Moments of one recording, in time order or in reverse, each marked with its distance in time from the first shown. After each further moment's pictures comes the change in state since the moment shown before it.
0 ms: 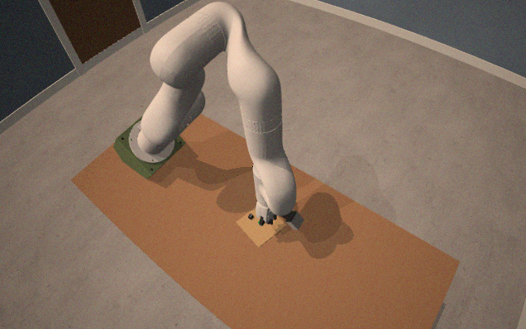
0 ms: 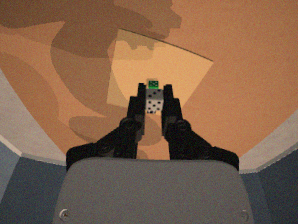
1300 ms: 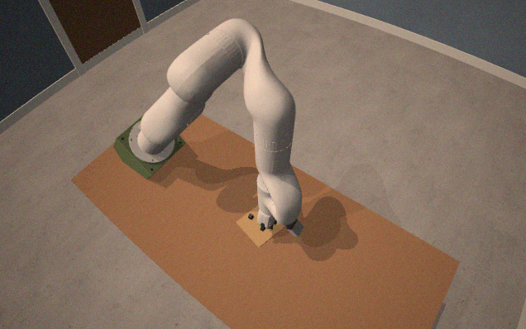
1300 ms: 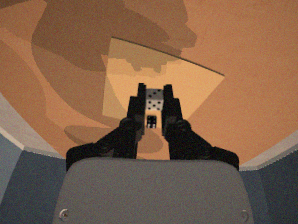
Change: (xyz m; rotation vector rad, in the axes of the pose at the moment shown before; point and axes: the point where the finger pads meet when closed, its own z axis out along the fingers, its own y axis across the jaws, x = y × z) arm 0.001 0.001 0.039 0.021 -0.050 0.000
